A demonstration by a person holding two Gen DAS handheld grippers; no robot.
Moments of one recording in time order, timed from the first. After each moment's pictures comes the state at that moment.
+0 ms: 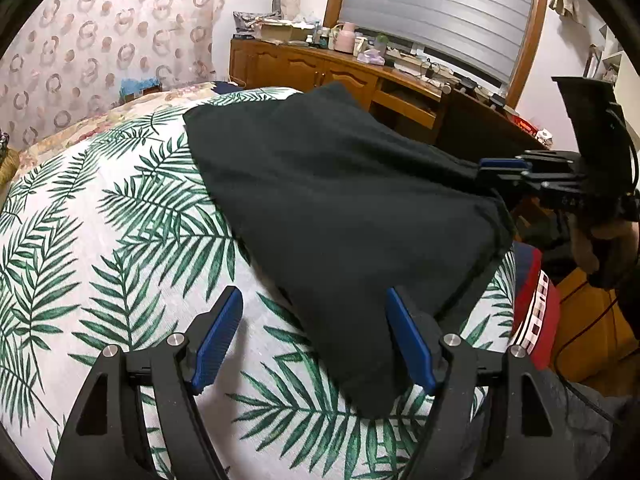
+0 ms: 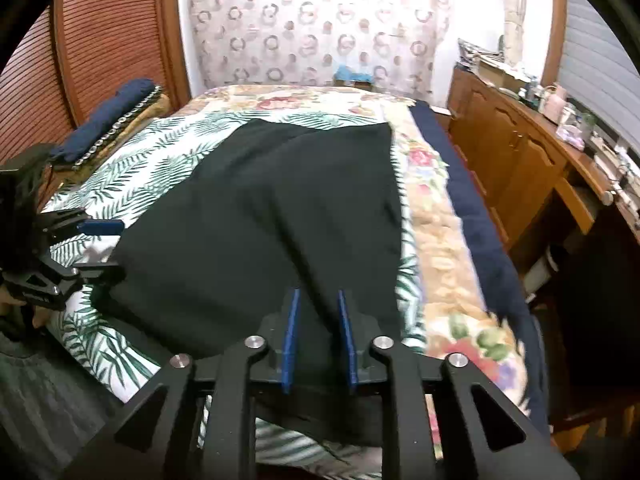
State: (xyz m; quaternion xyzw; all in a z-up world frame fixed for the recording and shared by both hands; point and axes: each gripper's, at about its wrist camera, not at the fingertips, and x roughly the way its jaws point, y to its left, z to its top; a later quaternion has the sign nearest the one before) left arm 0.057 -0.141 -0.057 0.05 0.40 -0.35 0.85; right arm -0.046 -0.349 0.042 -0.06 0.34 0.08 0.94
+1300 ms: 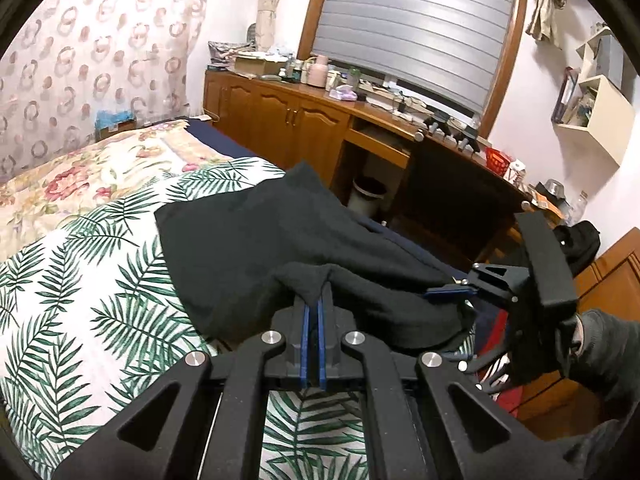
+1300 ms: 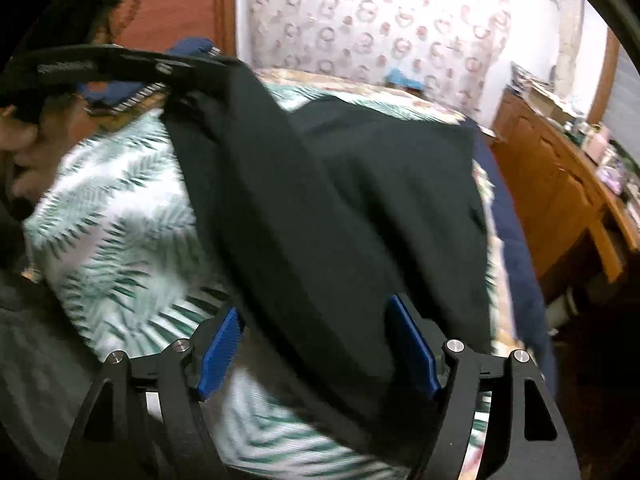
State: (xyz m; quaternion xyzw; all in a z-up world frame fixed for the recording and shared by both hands) left arm 0.103 -0.169 0.018 0.03 0.35 -0.40 0.85; right arm -0.038 -0.336 0.008 -0.13 0.36 0.12 0.92
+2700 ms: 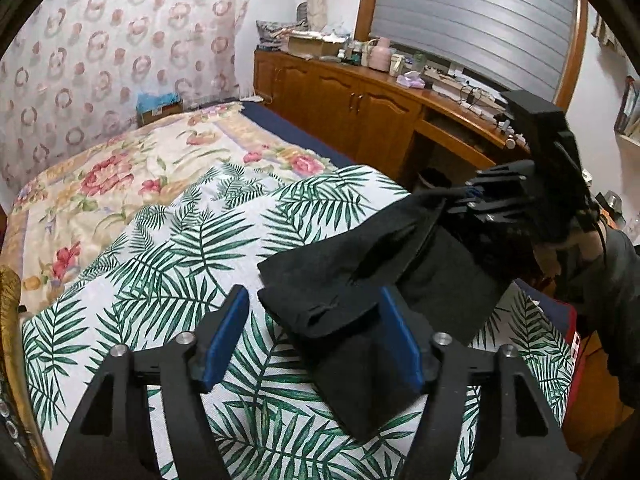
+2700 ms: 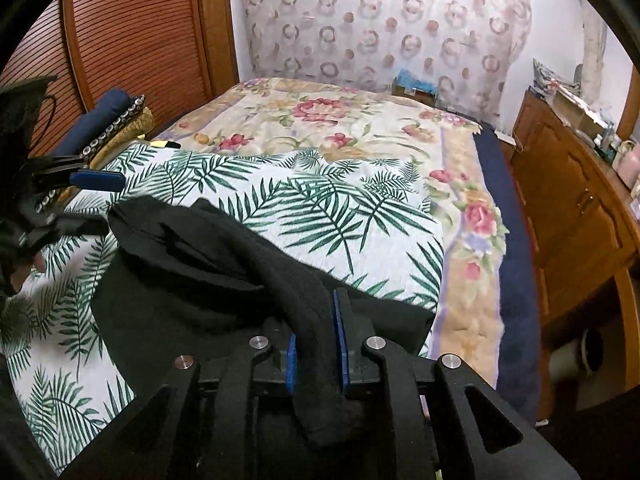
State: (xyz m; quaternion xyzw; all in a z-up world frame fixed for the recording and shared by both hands) left arm 0.255 -0.157 -0.002 0.06 0.39 -0.32 0.86; right arm 0.209 -0.363 0.088 -0.11 0.36 0.18 0.91
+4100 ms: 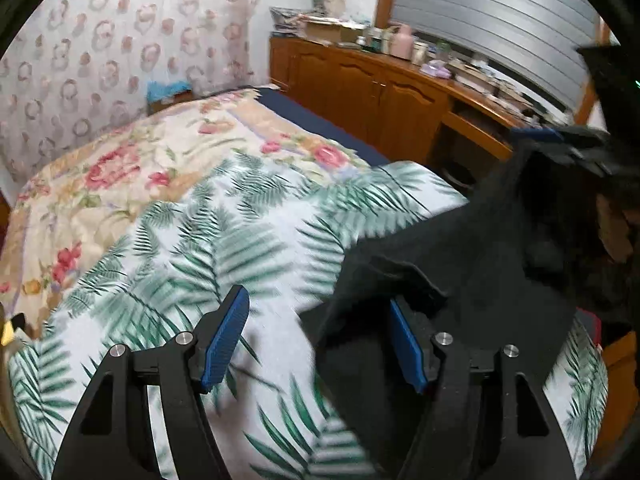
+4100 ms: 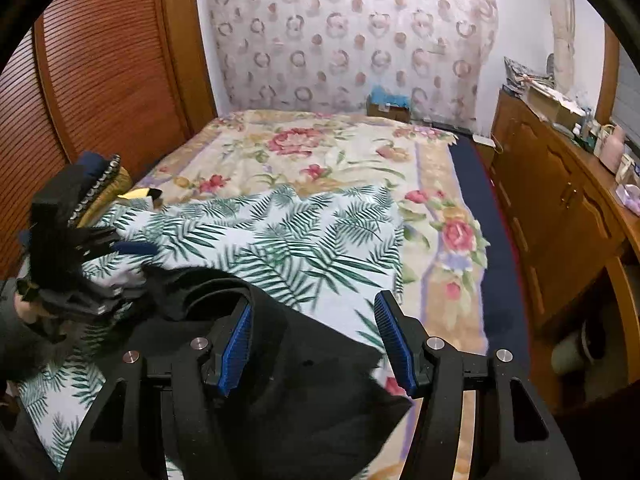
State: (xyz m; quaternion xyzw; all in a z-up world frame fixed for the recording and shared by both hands) left arm 0.329 -0.176 -0.037 0.07 0.40 -0.28 0.87; right arm 0.206 -0.350 0.116 -0.06 0.33 0.16 0.93
